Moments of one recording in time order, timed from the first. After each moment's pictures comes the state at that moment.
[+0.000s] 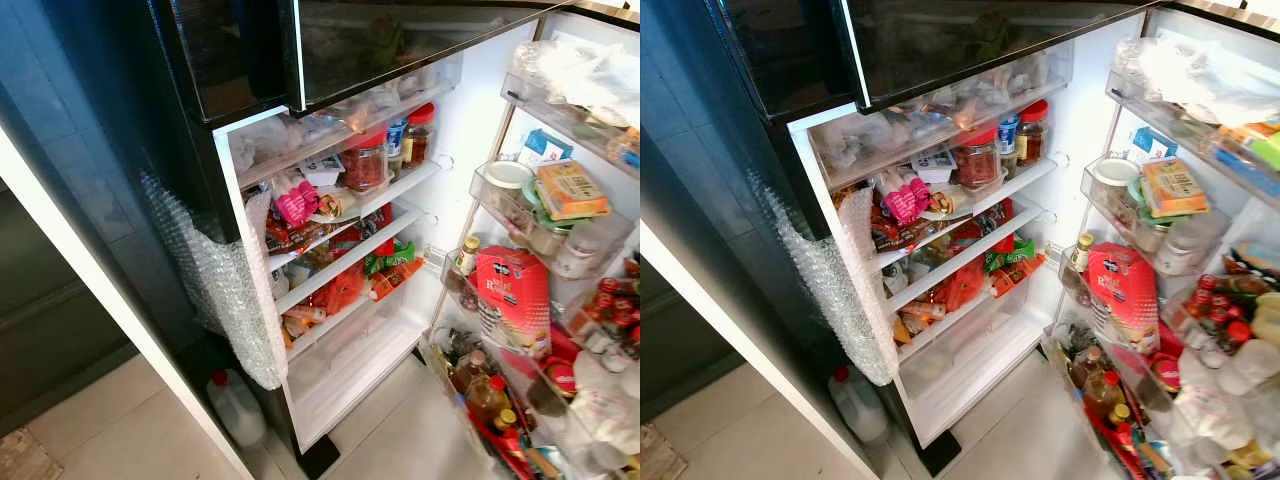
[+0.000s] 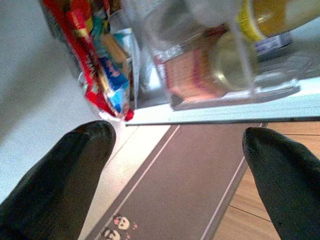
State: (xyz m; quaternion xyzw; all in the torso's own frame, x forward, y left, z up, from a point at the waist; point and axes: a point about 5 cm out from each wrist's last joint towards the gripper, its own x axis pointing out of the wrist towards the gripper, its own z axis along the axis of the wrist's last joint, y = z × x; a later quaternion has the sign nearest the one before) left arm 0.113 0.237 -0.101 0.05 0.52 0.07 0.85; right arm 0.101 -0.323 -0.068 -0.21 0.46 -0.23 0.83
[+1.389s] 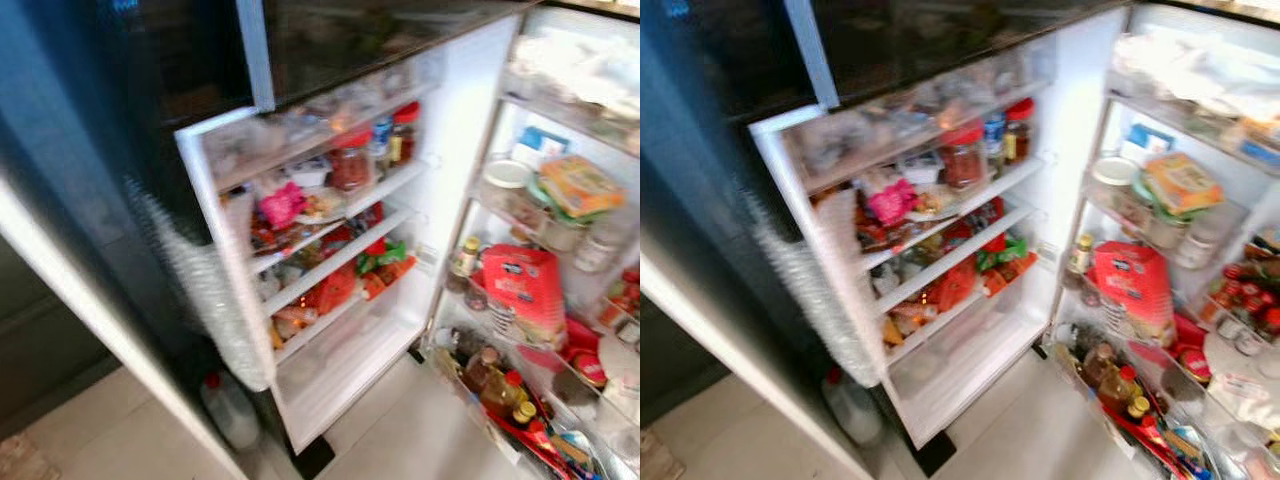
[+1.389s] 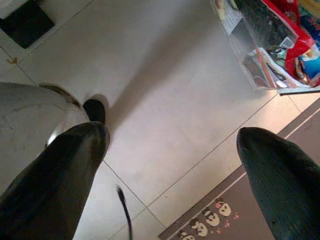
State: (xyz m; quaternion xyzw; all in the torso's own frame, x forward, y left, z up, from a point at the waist) left arm 0.116 0.240 -0.099 0.05 0.52 0.07 0.85; right arm 0.089 -0.259 -0.099 -0.04 0.53 -0.05 0.85
